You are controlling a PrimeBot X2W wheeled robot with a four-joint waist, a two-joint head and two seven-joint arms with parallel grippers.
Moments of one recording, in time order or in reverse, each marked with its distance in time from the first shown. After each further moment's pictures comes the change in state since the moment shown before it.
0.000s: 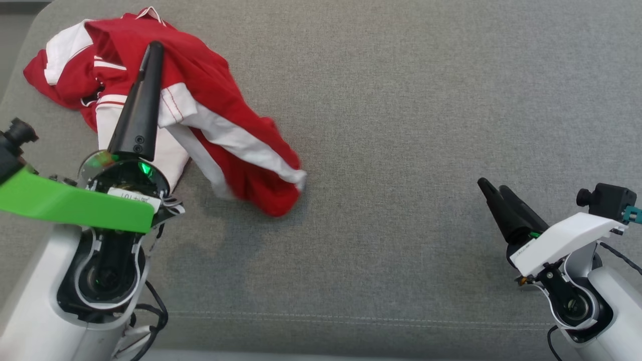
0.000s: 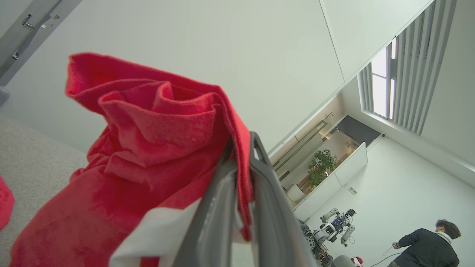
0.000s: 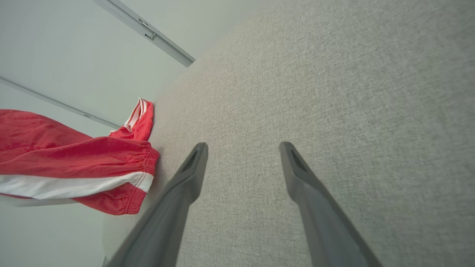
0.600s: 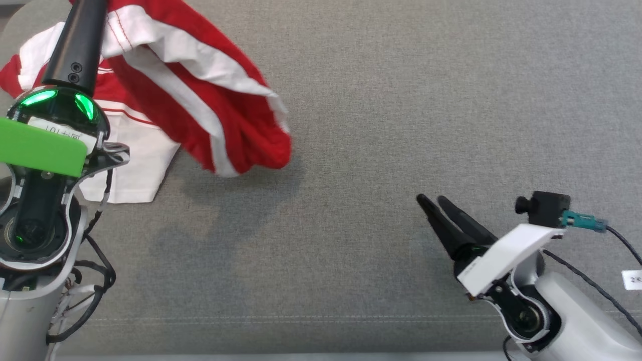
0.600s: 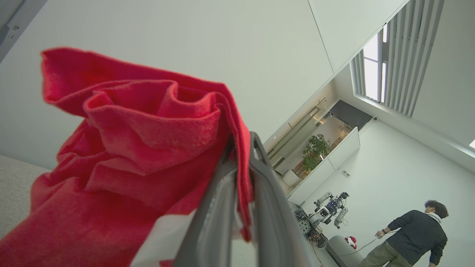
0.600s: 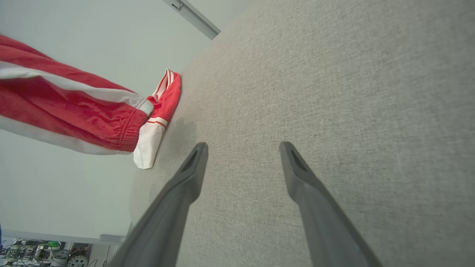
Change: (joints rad) left arm -0.172 0.087 0.079 -0.101 -0.103 0.170 0.172; right arm -0.025 0.075 0.115 0.005 -0.039 0.063 0.007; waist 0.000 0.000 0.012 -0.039
